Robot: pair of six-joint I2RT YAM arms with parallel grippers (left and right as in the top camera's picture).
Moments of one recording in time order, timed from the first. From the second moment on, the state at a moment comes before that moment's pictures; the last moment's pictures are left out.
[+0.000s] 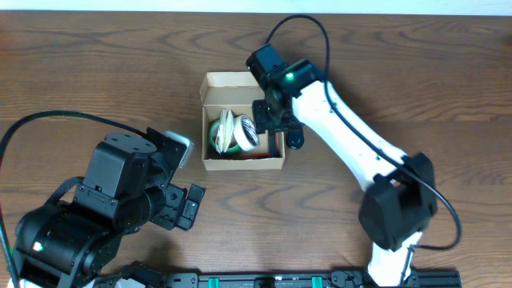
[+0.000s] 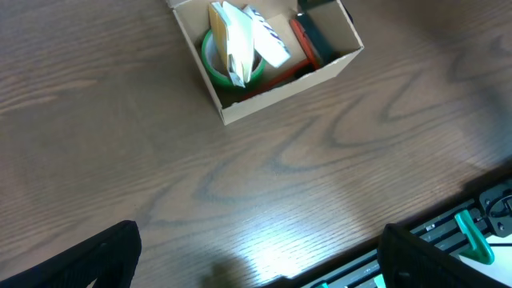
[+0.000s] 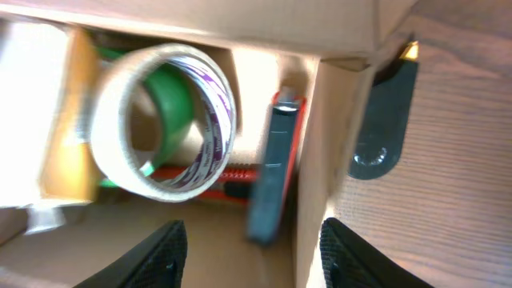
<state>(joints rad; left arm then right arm) -0.45 0.97 1.40 -1.42 0.08 -0.04 0.58 1.96 1.75 -1.15 -0.03 0.49</state>
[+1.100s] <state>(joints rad) -0.45 0.97 1.40 -1.42 0.07 -0.04 0.39 1.82 1.29 -0.77 0.05 0.43</state>
